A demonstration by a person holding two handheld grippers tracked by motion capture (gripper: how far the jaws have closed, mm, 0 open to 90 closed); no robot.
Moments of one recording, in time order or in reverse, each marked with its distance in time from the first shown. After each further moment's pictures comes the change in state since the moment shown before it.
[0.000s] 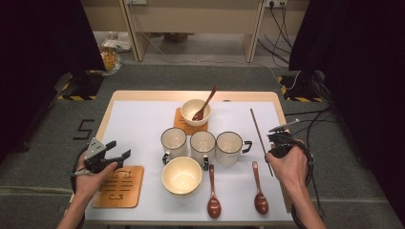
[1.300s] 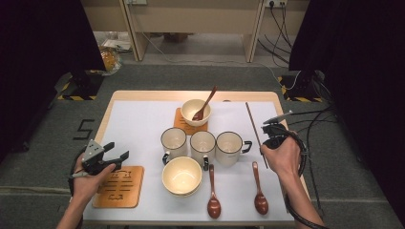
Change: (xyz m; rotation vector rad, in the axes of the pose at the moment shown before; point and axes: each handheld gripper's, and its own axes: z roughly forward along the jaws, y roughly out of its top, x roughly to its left) left arm 0.000 -0.003 -0.007 0.000 0.007 0.001; right arm 0.010 0.026 0.002 -0.004 0.004 -0.010
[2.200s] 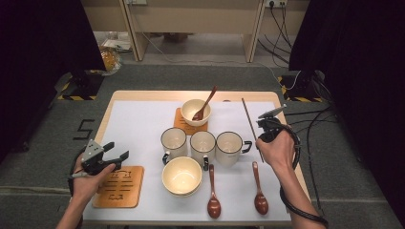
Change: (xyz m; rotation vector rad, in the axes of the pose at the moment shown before) left arm 0.000 0.001 -0.001 -0.004 -0.001 0.002; right arm 0.009 0.020 0.003 -0.002 -0.004 -0.012
